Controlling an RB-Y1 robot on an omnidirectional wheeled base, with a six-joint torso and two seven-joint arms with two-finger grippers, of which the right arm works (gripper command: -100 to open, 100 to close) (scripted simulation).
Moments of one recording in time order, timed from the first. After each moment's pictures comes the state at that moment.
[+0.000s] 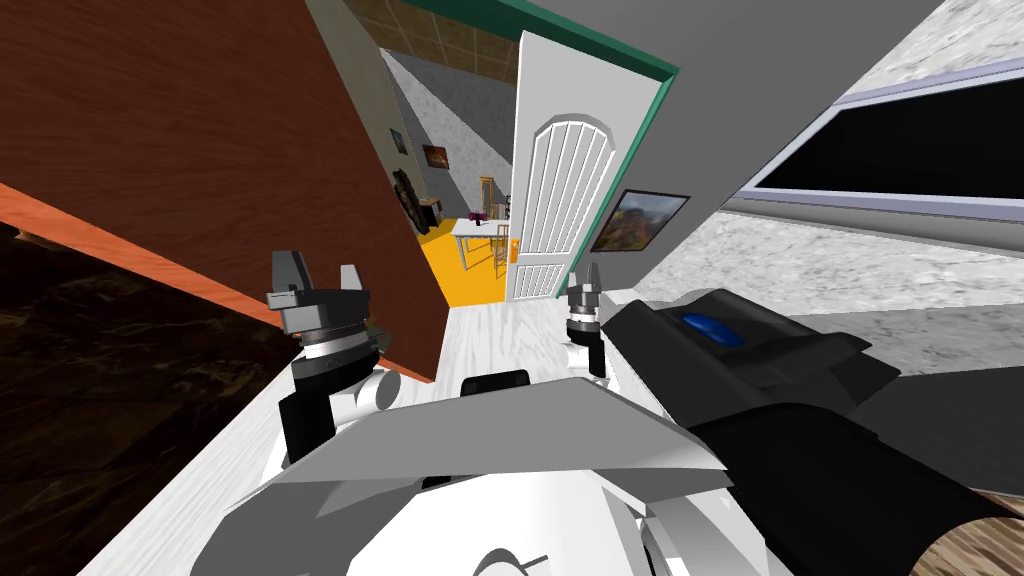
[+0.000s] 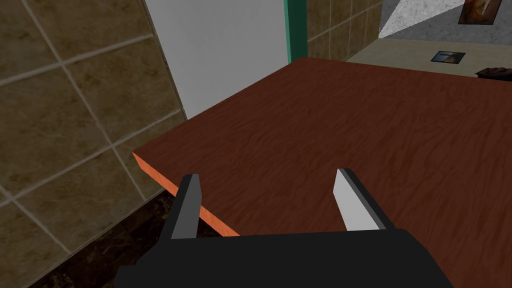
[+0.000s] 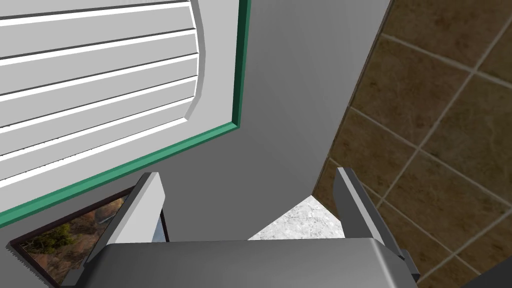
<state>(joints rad) 0.41 -0.03 -0.03 -2.16 -0.08 -0.49 0.01</state>
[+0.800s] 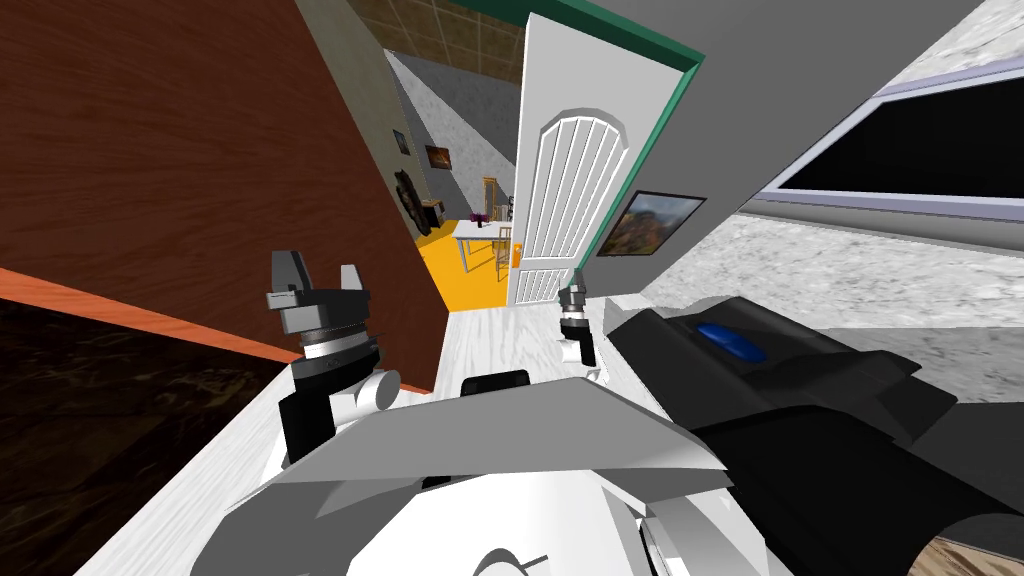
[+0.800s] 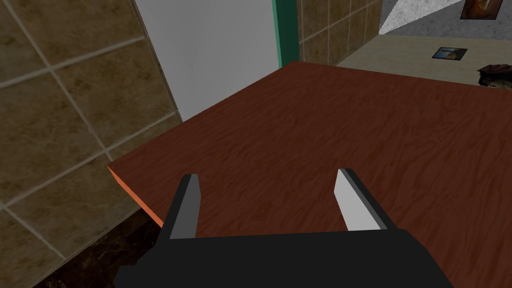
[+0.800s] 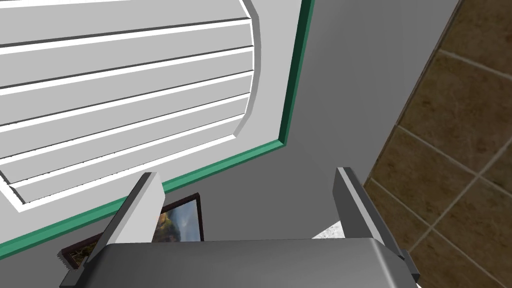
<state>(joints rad) 0.33 -0.06 -0.04 -2.00 -0.08 -0.46 0.00</state>
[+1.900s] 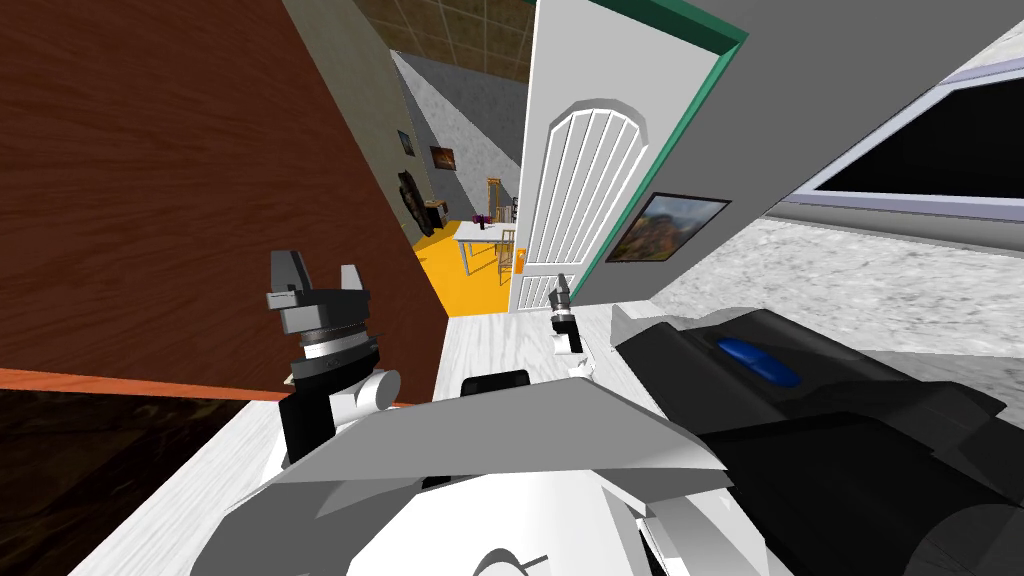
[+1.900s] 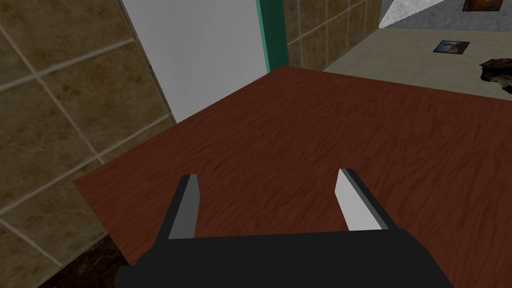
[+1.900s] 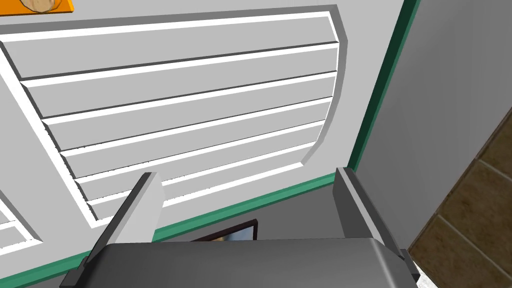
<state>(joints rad) 0.19 -0.08 -0.04 -1.76 -0.07 -0.41 0.00</state>
